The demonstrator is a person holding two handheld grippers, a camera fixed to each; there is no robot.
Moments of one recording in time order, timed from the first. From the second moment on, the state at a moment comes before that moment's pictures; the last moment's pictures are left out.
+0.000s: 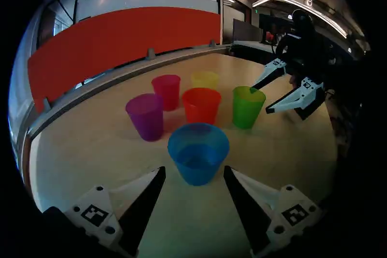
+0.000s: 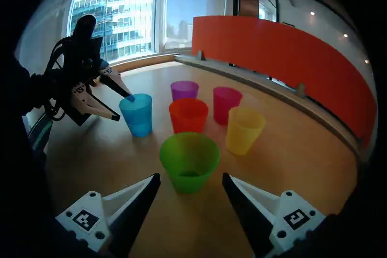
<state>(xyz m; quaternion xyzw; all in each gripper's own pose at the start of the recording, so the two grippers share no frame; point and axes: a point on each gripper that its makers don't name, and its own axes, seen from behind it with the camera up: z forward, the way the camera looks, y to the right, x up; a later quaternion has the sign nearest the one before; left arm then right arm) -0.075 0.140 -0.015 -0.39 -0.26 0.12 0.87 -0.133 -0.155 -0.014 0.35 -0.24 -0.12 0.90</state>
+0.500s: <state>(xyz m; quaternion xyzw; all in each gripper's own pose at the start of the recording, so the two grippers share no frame) -0.077 0.160 -0.001 -0.41 -0.26 0.13 0.87 -0.139 -0.172 0.003 0.36 -0.24 -0.11 0.90</state>
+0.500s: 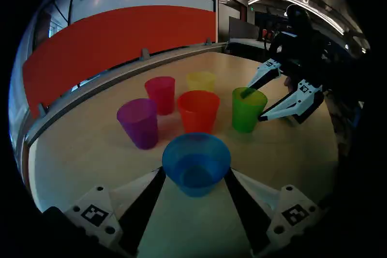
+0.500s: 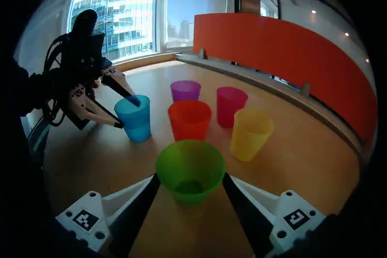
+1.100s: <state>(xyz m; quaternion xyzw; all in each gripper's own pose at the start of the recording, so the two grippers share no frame) -0.076 0.170 0.007 -0.41 -0.25 0.13 0.87 -0.135 -0.182 0.014 0.36 -0.23 -0.11 0.90</state>
